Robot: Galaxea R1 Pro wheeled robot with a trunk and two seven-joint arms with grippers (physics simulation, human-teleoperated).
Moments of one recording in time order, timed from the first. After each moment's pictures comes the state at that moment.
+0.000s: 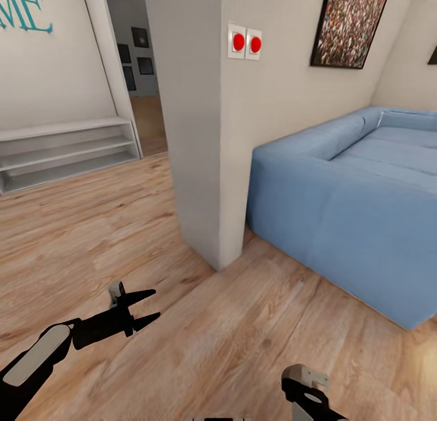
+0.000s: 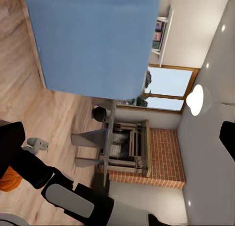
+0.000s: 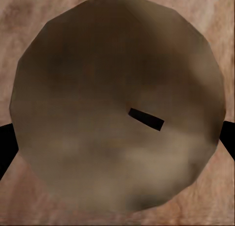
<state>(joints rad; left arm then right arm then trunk) -0.41 0.47 -0.30 -1.09 1.61 0.99 -0.55 -0.56 0.04 0.30 -0.07 -0.55 -0.15 -0.31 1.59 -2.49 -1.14</state>
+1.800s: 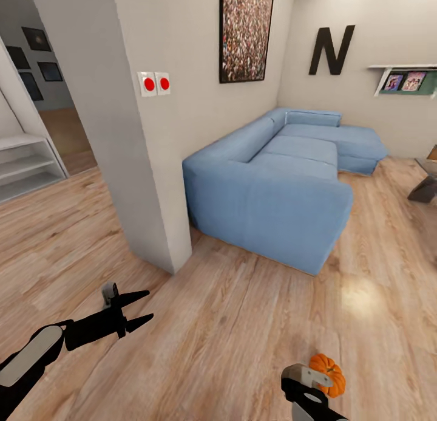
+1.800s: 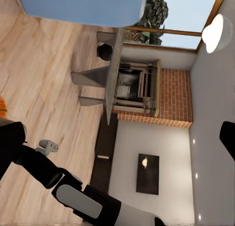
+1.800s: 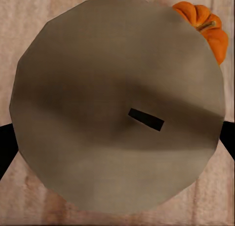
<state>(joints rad) -0.41 0.50 -0.30 -1.07 1.61 0.99 -0.55 -0.56 0.04 0.30 -0.07 -0.55 -0.15 -0.31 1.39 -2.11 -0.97</state>
